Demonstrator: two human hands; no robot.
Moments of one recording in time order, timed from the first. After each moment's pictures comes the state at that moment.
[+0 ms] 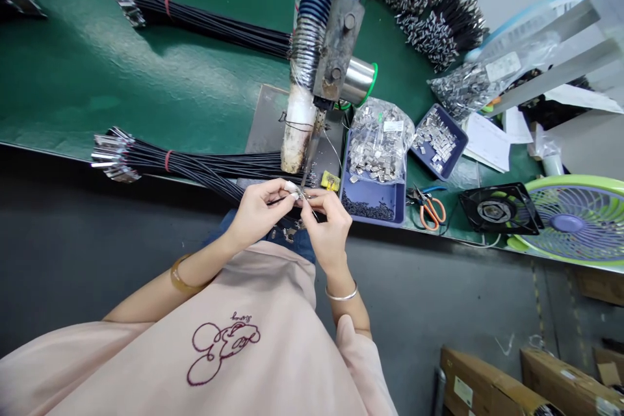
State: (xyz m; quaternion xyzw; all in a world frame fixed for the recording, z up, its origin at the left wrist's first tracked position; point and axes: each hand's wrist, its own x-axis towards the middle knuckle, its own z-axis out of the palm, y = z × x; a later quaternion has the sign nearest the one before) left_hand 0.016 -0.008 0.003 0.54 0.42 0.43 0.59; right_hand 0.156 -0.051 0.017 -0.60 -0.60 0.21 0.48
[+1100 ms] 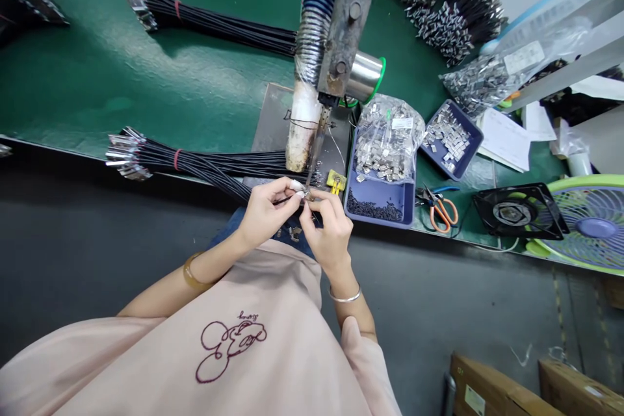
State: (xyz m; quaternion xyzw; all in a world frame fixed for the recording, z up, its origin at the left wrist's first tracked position) left_hand 0.019 -0.011 0.001 0.57 0.43 0.43 0.54; right_hand 0.157 -0.054 0.008 -0.57 -0.69 0.04 0.43
